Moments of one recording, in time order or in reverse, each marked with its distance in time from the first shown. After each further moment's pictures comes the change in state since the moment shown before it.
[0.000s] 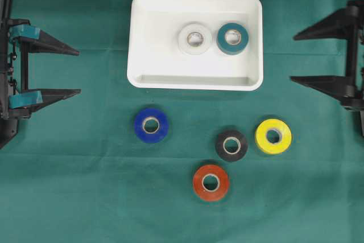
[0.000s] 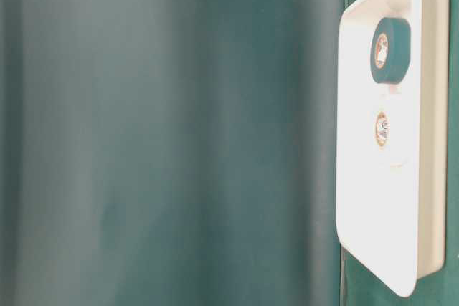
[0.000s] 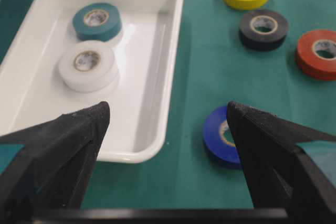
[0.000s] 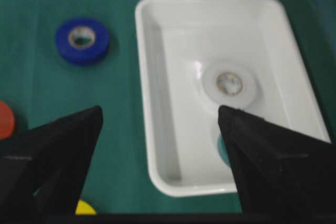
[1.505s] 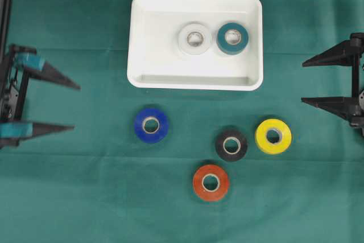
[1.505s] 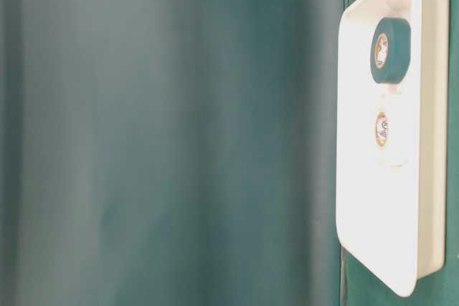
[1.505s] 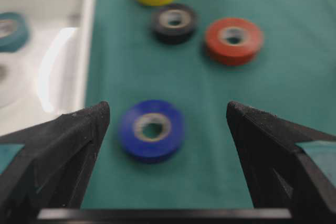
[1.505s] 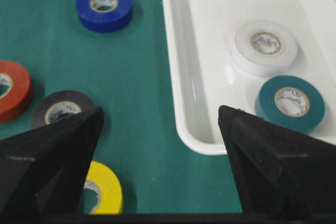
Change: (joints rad) left arm -0.250 0.000 0.009 0.000 0.000 -0.061; right arm -0.014 -0.126 0.342 0.003 -0.307 0.061
